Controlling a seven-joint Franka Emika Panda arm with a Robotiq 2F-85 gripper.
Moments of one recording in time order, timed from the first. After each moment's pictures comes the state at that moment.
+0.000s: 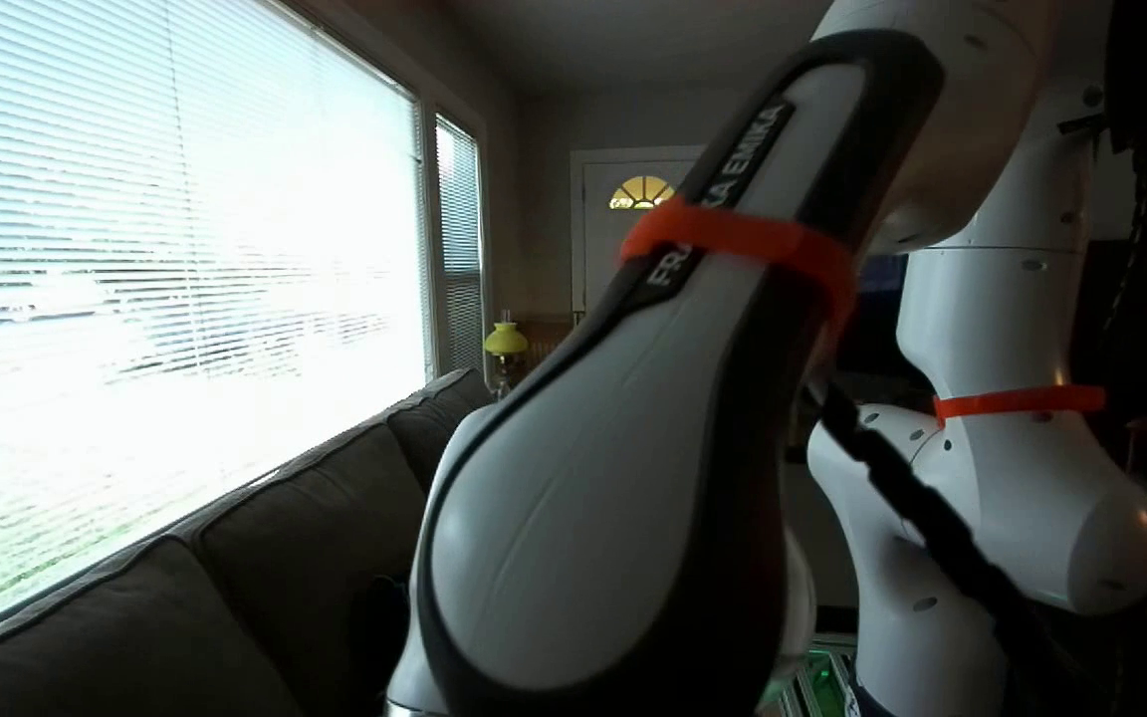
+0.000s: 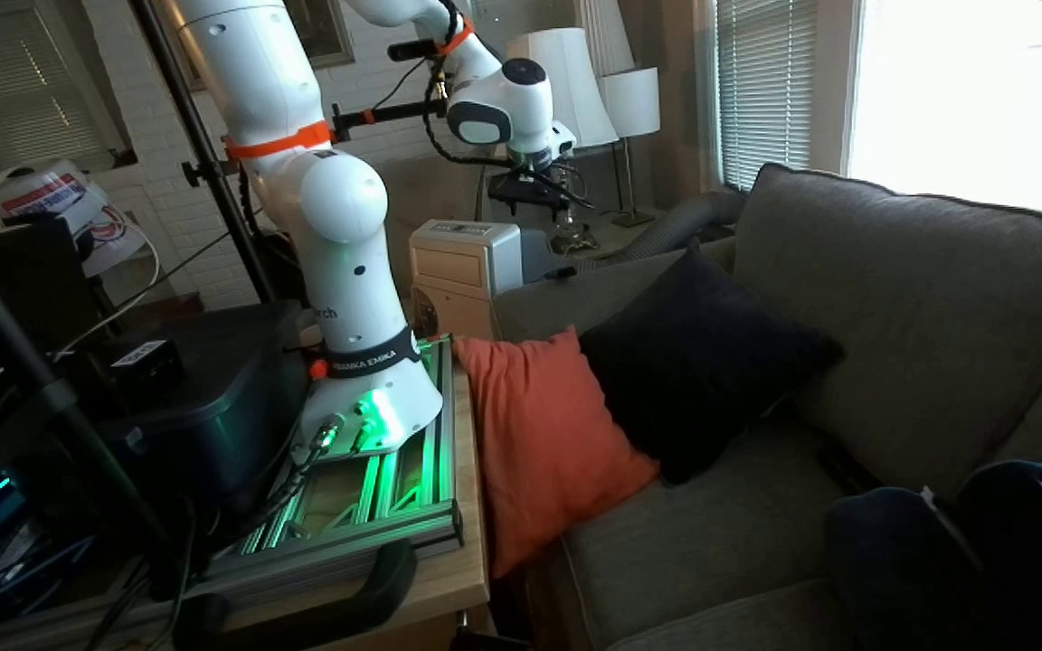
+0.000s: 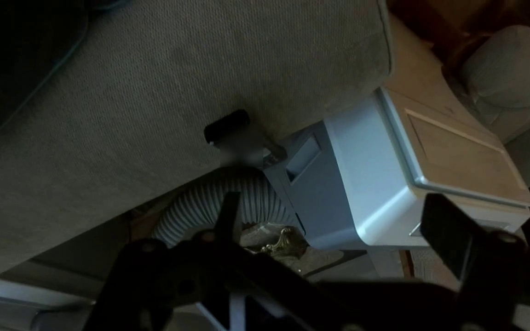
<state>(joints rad) 0.52 -0.10 0.32 -2.60 1.29 2.69 -1.43</state>
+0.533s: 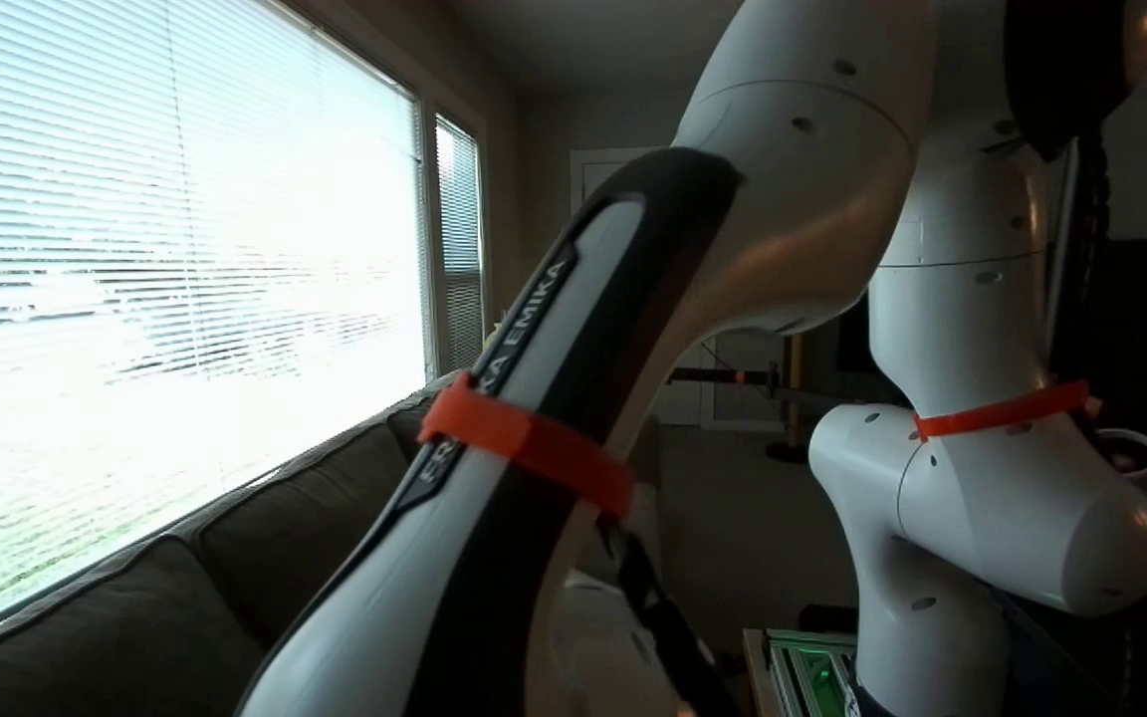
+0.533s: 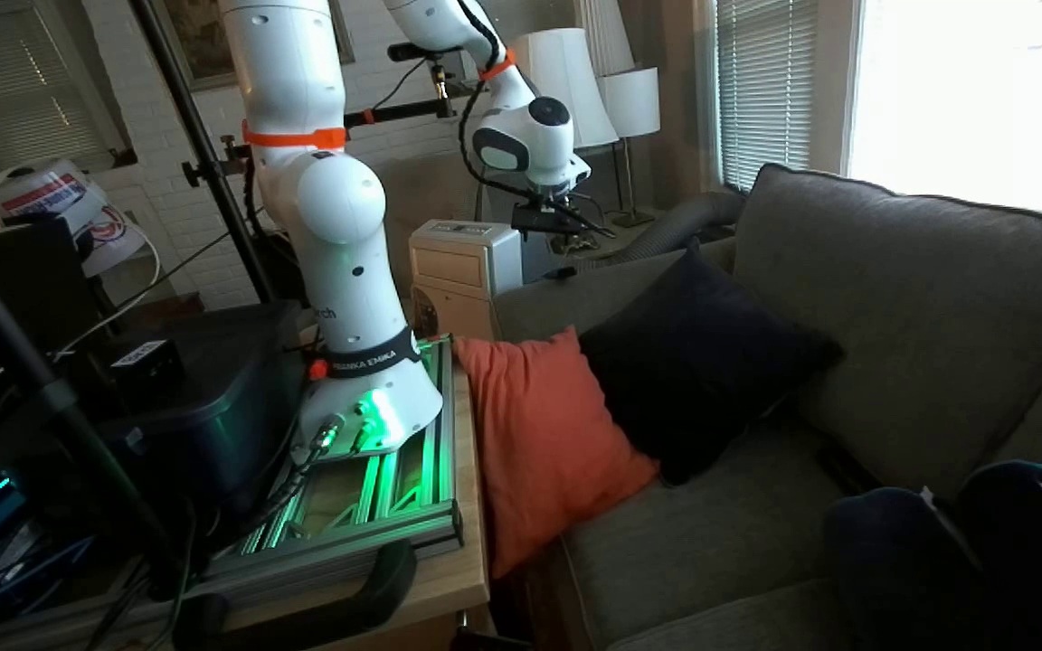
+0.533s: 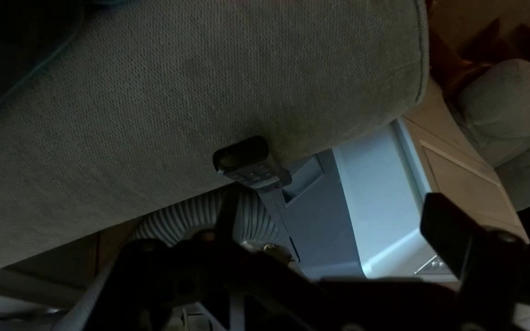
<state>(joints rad) 0.49 0.14 0.32 -2.48 1.42 2.71 -1.75</state>
